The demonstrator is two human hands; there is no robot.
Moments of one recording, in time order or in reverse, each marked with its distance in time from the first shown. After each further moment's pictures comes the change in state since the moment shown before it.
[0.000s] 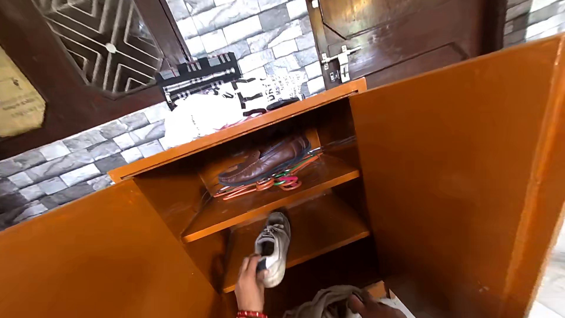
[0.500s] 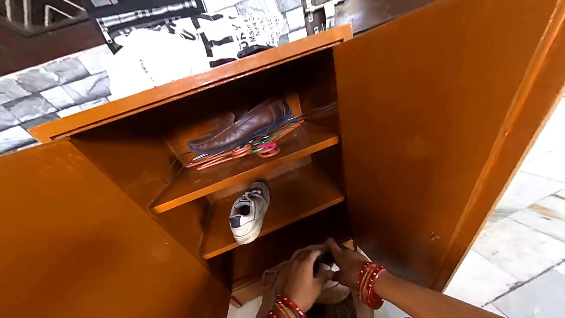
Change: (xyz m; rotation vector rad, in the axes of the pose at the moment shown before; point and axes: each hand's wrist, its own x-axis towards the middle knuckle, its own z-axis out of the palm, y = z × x) left_hand -0.067 0.115 0.029 -0.133 -0.905 0.083; right_hand 0.018 0.006 -0.009 0.179 0.018 0.136
